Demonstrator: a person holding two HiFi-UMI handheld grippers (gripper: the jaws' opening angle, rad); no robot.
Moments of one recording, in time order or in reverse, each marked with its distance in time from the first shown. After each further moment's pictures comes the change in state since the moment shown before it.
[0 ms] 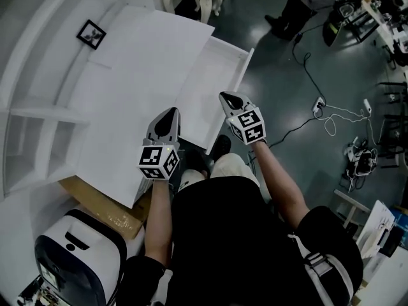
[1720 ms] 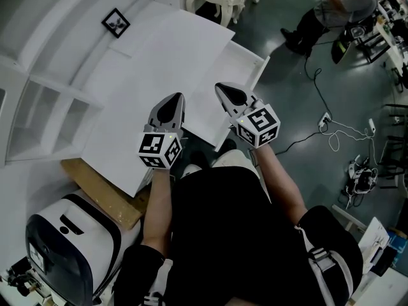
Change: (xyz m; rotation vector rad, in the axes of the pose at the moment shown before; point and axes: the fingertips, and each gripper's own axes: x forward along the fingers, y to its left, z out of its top) left arm -0.047 0.017 0.054 0.039 -0.125 0.041; right arm -0.037 0.099 0.129 -0.030 -0.269 0.226
